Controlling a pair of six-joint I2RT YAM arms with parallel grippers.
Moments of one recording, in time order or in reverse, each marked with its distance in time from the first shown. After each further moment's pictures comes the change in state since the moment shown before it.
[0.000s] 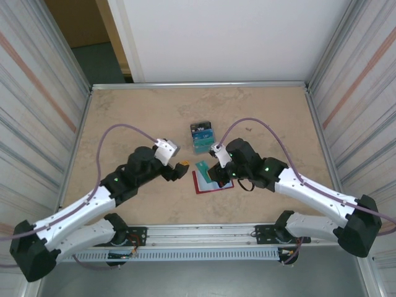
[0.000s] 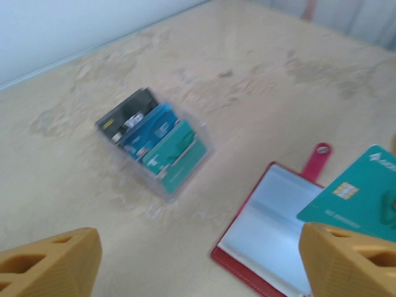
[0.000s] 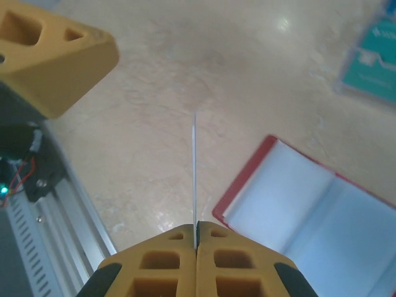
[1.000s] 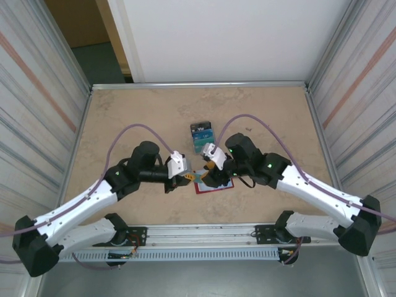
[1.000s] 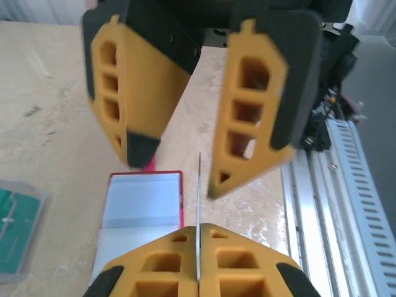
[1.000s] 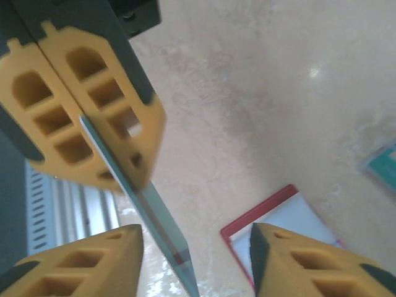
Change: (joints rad) left arm -0.025 0.043 0.087 -0.151 0.521 0.283; right arm 0.008 -0.021 0.087 -0.055 -0.096 -0.280
